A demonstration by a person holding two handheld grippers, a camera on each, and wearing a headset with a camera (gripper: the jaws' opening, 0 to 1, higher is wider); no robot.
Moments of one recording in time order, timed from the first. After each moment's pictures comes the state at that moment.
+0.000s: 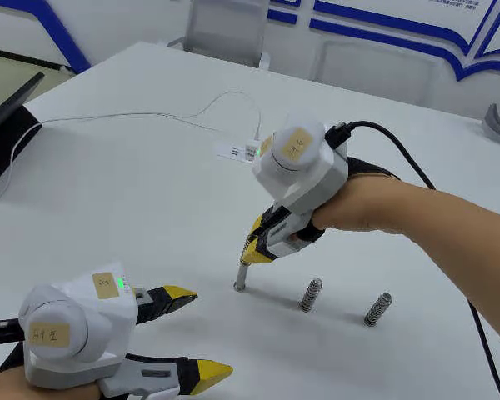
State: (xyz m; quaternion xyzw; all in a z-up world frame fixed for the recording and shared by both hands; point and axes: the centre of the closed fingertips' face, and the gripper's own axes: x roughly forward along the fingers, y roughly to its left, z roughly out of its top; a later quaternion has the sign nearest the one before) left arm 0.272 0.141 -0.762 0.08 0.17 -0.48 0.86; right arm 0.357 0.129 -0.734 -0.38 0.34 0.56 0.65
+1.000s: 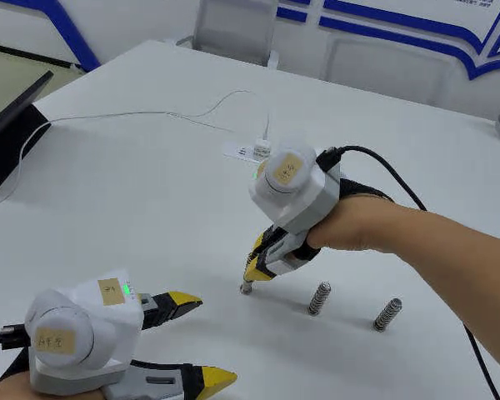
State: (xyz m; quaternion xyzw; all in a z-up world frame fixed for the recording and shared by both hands) left arm 0.272 0.142 -0.767 0.08 0.18 -0.47 0.86; right arm 0.360 0.131 -0.766 -0.38 0.37 0.55 0.65
